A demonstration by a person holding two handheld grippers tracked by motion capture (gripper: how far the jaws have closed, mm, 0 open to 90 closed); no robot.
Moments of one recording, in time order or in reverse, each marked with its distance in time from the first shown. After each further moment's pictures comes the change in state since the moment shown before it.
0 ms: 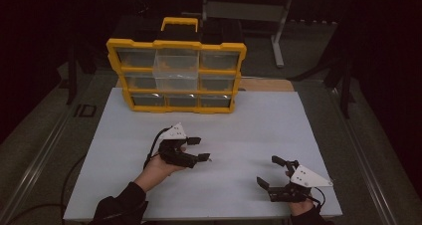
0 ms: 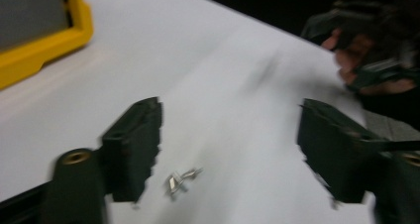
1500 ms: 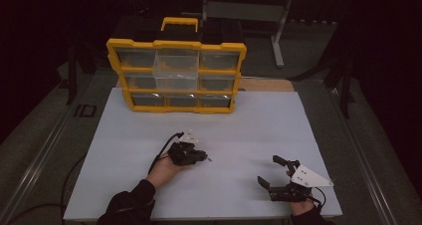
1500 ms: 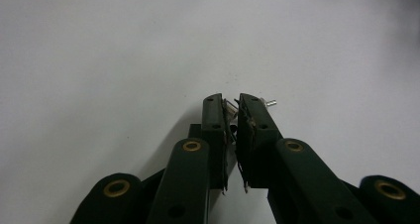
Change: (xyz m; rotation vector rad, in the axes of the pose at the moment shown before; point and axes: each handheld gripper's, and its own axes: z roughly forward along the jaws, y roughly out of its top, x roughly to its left) left arm 0.021 -0.028 0.047 0.267 0.076 -0.004; right arm -0.001 0.000 -0.001 0.001 -0.017 -0.001
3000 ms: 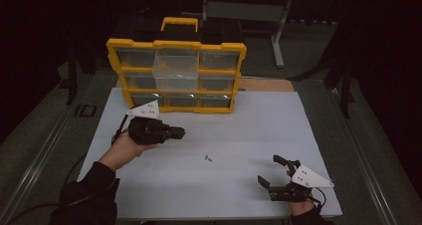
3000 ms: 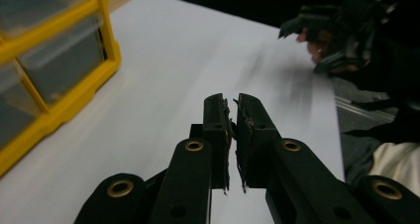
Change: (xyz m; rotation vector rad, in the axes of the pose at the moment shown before) left arm 0.009 0.050 -0.159 -0.210 -0.129 0.173; right arm 0.001 0.001 0.000 -0.010 -0.011 -0.001
